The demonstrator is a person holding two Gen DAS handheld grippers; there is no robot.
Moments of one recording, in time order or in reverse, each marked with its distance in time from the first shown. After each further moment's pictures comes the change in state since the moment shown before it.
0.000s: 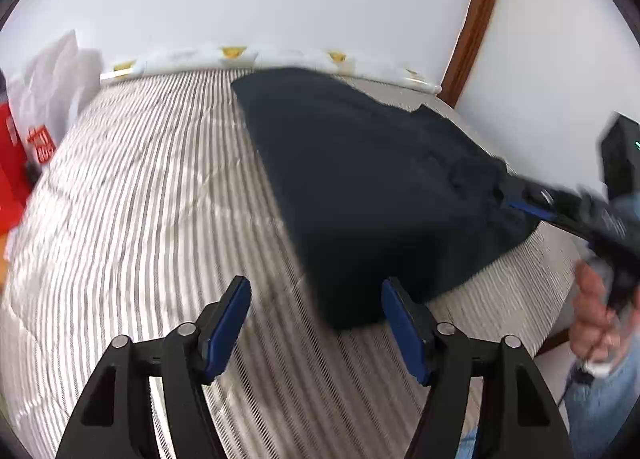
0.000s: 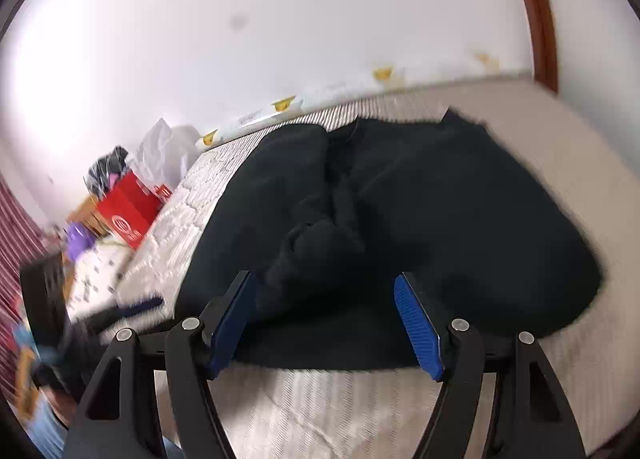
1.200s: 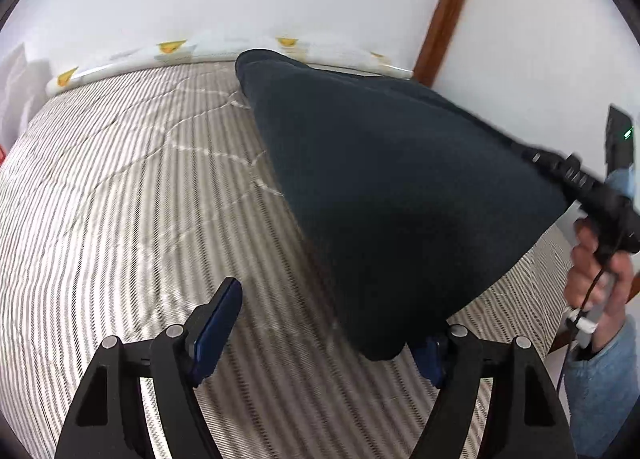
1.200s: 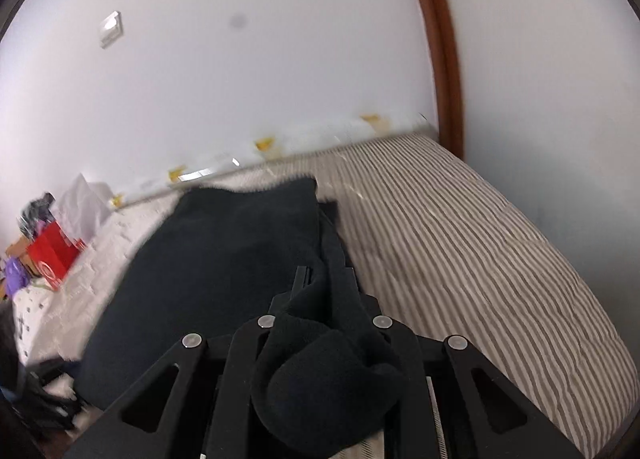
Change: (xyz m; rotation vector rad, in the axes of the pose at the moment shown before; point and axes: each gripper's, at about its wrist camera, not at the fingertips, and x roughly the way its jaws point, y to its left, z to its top) left arm 0.063 -0.097 0.012 0.052 0.011 -0.043; right arm -0.049 -0.126 0.029 -0.052 -0.251 -0.315
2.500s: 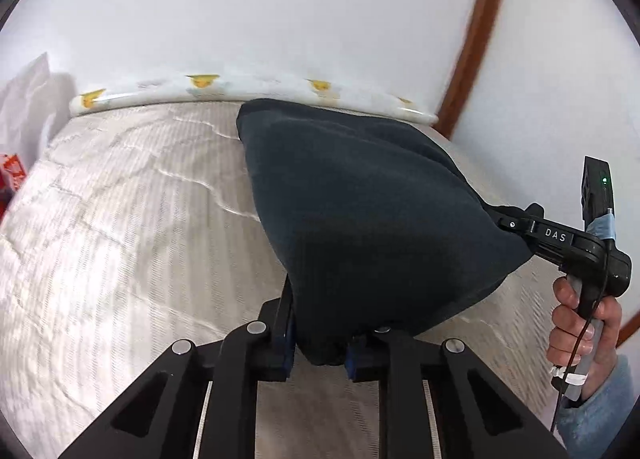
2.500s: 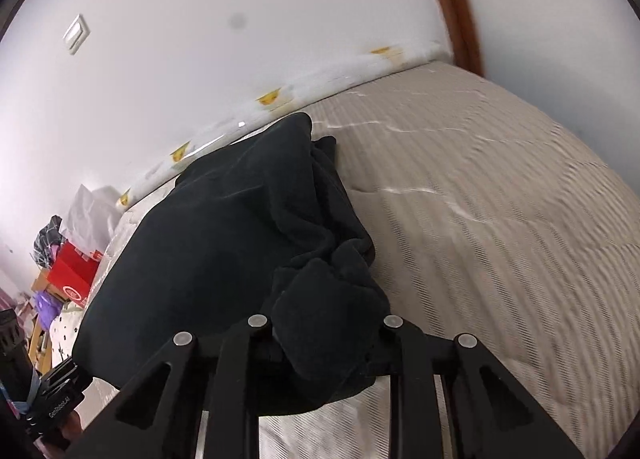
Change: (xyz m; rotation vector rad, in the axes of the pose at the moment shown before) left arm -0.025 0.051 0.046 -0.070 -0.112 0.052; right arm 0.070 0.054 0.010 0.161 0.184 0.124
